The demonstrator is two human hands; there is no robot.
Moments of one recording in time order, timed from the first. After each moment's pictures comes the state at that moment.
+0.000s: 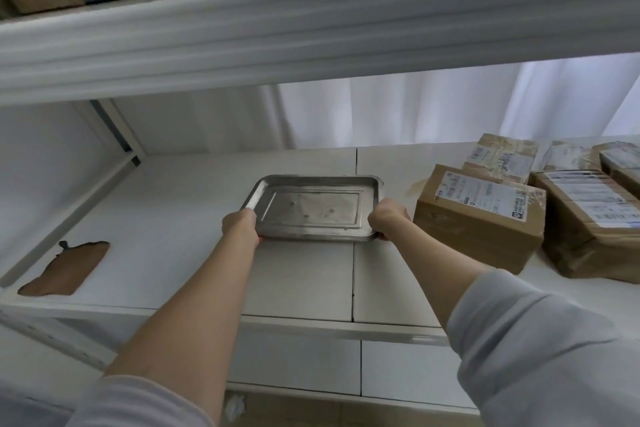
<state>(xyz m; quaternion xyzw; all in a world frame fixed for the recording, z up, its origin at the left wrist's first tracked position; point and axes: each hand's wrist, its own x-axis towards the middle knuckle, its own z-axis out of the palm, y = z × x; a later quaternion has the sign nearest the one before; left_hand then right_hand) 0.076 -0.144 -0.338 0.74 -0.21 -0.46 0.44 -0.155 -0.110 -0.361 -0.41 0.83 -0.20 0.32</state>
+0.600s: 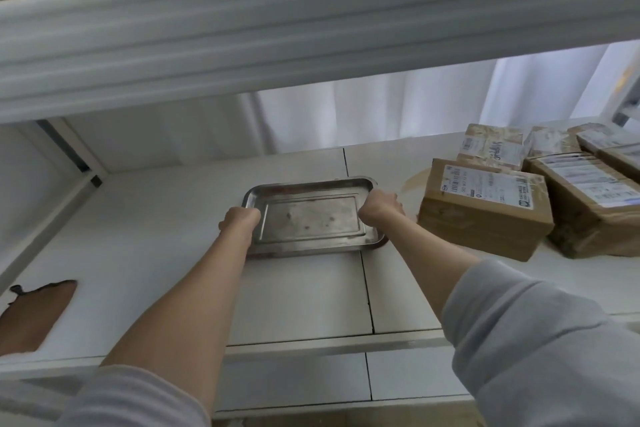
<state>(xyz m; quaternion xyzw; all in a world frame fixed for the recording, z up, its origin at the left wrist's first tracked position) 0.083 -0.196 -0.348 0.78 -0.43 -0.37 0.26 -0.140 -0.139 -0.366 -0.44 0.85 -0.15 0.23</state>
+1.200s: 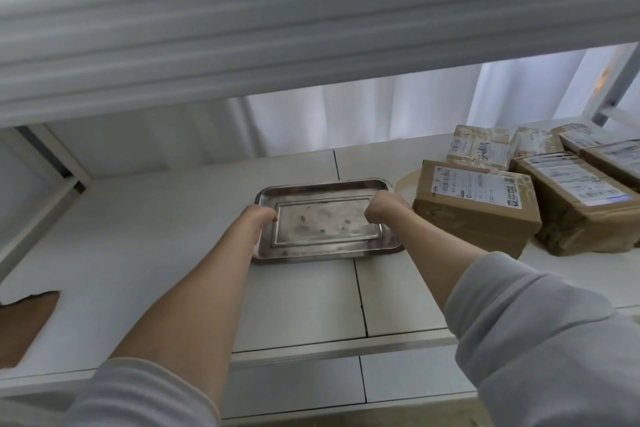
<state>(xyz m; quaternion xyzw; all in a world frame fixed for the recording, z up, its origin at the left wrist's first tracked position) 0.045 -0.186 -0.331 0.73 -0.52 -0.43 0.13 -0.167 -0.138 -0.363 -0.44 0.86 -0.09 0.25</state>
